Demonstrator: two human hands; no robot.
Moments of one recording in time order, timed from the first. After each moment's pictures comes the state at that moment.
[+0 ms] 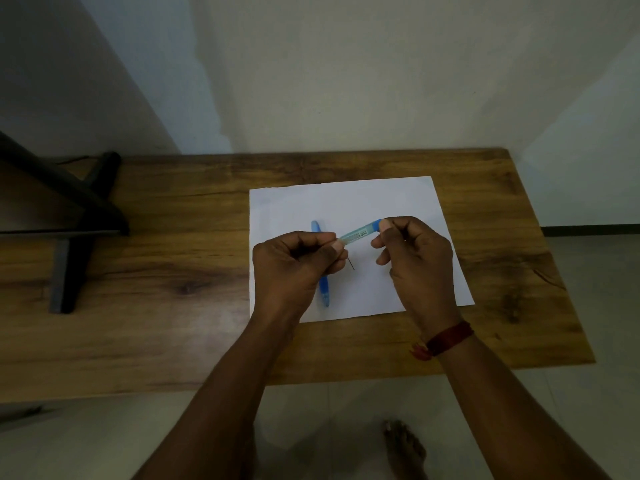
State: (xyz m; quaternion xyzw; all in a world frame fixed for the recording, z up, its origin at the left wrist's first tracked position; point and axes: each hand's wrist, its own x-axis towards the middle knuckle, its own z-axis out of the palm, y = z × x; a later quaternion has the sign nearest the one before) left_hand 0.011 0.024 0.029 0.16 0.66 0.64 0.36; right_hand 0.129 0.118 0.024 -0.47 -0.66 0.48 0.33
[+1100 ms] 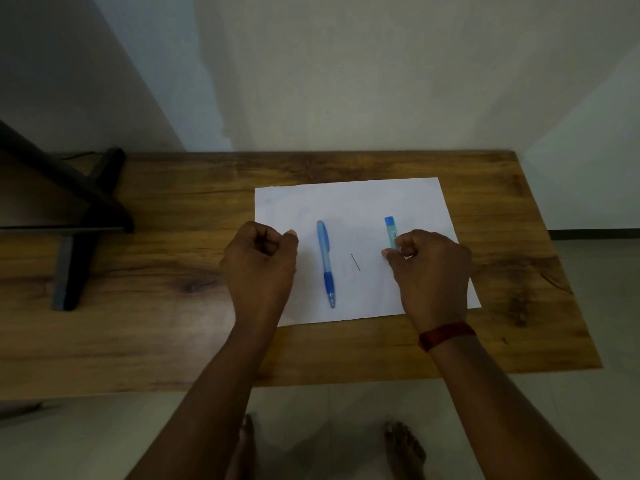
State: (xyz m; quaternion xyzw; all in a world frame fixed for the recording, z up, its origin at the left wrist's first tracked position) left_hand -0.016 0.012 0.015 0.15 0.81 0.54 0.14; right_hand 0.133 0.117 0.023 -0.53 -0.79 0.21 0.24
